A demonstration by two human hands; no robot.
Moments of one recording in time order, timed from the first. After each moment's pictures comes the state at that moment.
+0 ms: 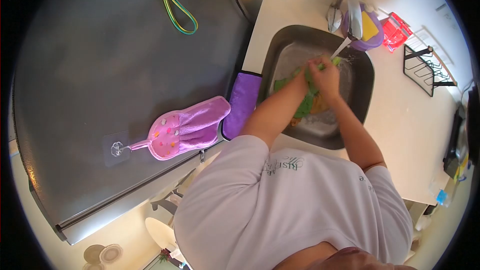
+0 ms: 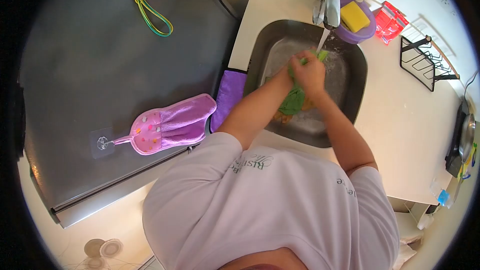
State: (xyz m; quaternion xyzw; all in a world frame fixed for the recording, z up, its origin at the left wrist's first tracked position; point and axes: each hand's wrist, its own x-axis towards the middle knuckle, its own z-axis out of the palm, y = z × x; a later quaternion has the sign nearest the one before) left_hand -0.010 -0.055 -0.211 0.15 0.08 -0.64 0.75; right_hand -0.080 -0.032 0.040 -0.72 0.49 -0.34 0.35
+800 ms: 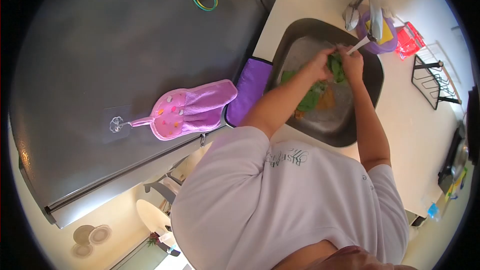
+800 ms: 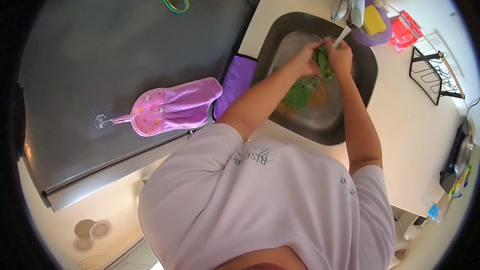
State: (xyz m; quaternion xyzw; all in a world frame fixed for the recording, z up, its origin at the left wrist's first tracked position) left_hand 0.010 -0.020 0.004 0.25 0.10 -0.77 0.58; right_hand -0.092 -0.083 0.021 -0.67 0.53 -0.28 0.43
